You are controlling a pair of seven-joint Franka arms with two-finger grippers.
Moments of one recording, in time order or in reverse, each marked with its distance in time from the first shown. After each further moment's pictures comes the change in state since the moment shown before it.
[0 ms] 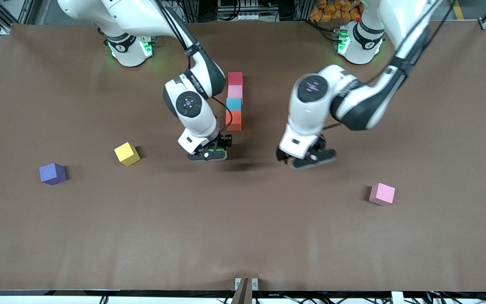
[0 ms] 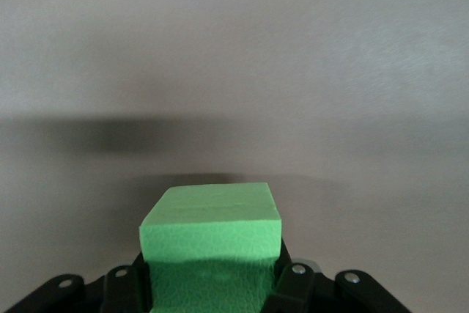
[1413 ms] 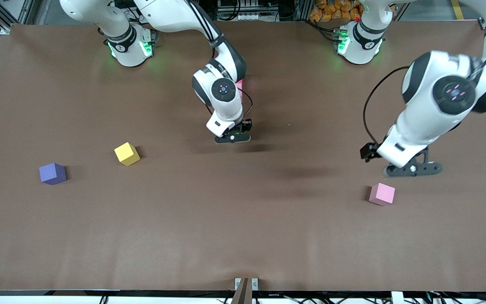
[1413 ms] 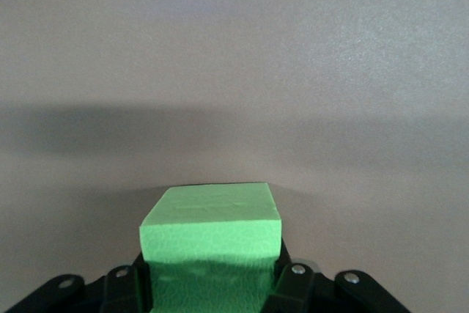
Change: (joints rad) left arm -0.015 -0.304 0.394 -0.040 -0.368 -0.201 0.793; right arm 0.162 0.059 -0.019 -0.018 0.013 0.018 0.088
